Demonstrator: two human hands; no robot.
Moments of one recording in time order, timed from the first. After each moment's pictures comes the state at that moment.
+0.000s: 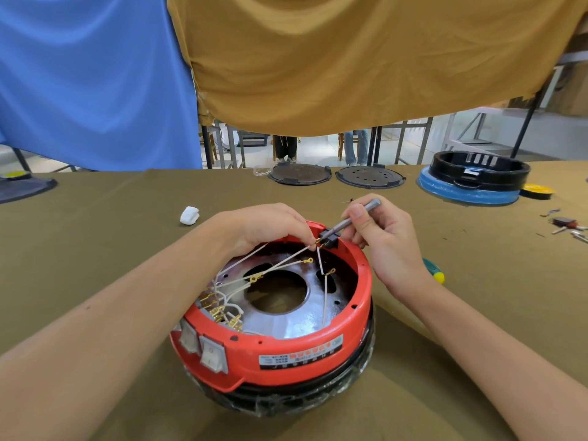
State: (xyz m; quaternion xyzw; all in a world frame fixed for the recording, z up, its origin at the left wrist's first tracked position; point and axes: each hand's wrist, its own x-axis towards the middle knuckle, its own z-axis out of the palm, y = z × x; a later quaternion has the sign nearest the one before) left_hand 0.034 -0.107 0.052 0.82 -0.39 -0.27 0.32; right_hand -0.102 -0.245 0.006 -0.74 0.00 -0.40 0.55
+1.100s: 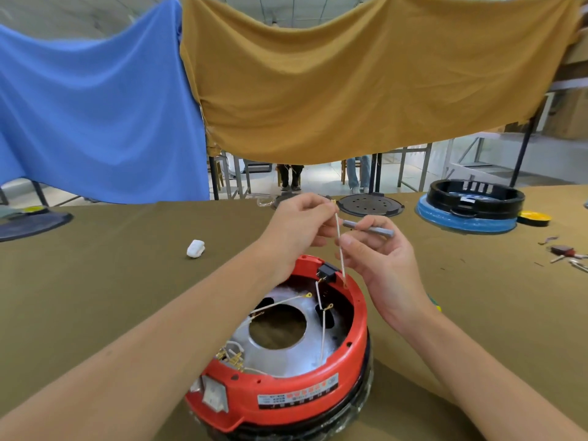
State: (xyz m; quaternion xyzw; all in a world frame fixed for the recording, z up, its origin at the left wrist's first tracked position) left_hand -0.013 -0.131 0.085 0.67 -0.33 -0.15 0.65; right_hand -0.106 -0.243 0.020 -0.56 -0.05 -0.36 0.74
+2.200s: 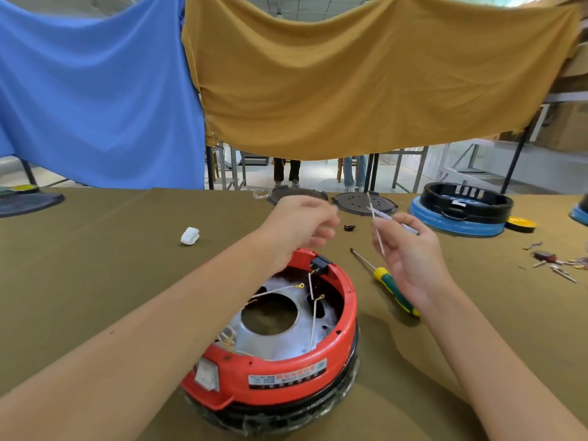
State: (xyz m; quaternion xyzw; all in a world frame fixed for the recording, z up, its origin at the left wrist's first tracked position) left_hand -0.016 -0.130 0.084 0.69 -0.28 -0.21 0.63; right_hand -0.117 -0.282 0.035 -0.49 0.12 -0.38 0.77
